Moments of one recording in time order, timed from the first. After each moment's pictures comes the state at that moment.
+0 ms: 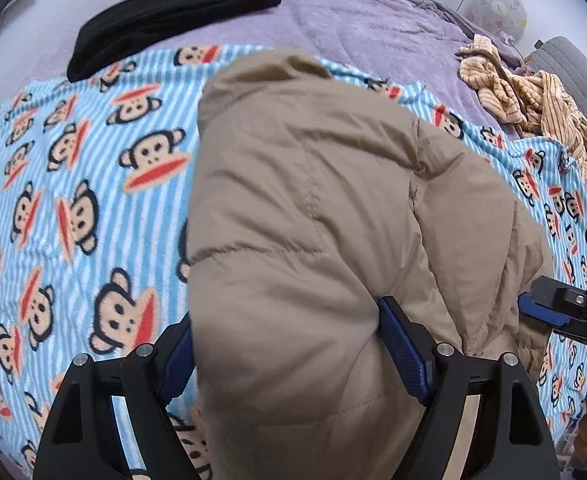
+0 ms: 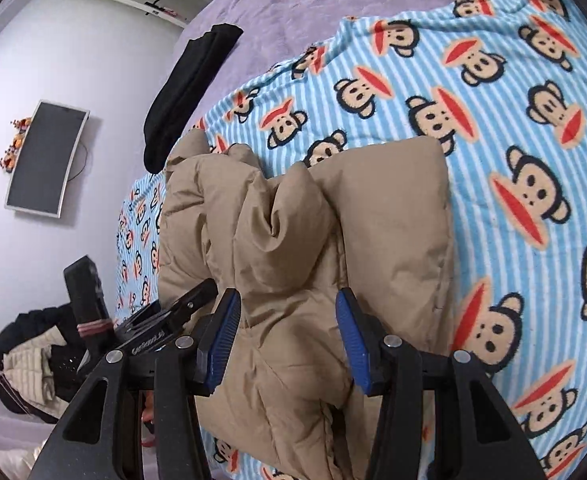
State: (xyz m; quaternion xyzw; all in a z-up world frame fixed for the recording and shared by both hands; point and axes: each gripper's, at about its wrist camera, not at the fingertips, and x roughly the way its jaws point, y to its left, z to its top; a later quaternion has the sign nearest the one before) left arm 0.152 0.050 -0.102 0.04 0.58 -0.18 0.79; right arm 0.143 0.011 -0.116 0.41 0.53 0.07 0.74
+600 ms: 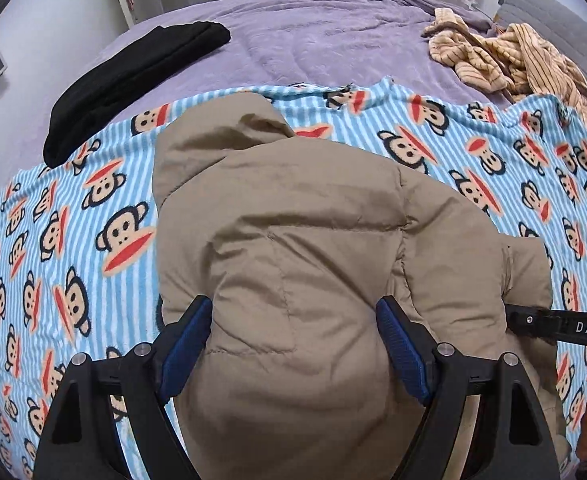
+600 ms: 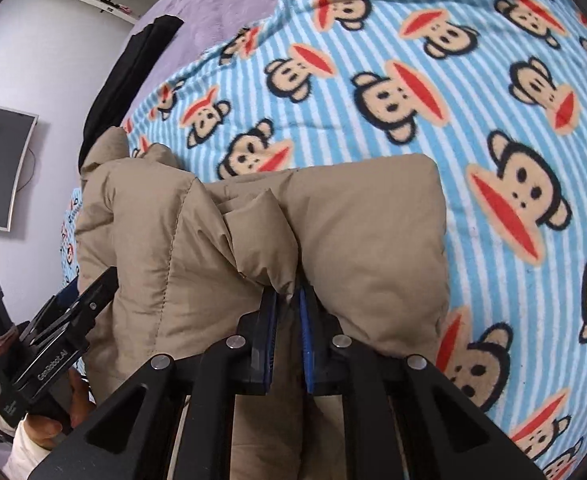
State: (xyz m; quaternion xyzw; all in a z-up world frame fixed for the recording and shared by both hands) left arm 0.160 -0.014 -0.112 0.15 0.53 -0.20 0.81; right arm 0.164 0.008 -0.187 0.37 0.56 -0.01 0.74
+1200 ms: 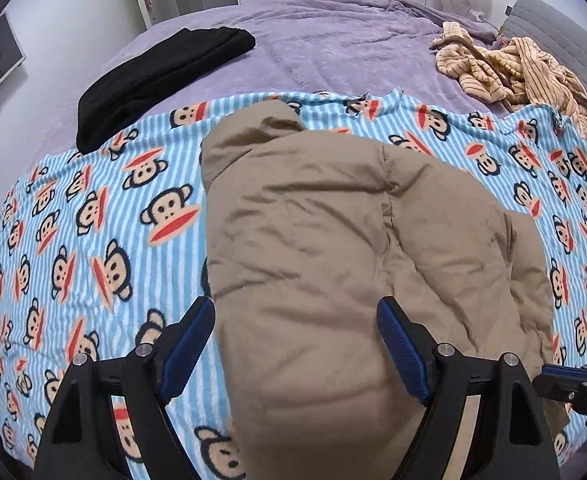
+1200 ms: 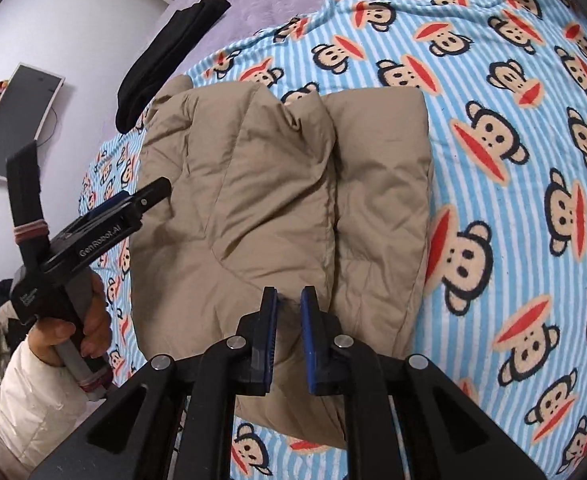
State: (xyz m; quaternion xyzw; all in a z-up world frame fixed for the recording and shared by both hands) left arm 0.128 0.040 -0.076 0.13 0.53 -0.19 0.82; right arm 0.081 0.055 -0.116 0.32 0.57 0.03 0.75
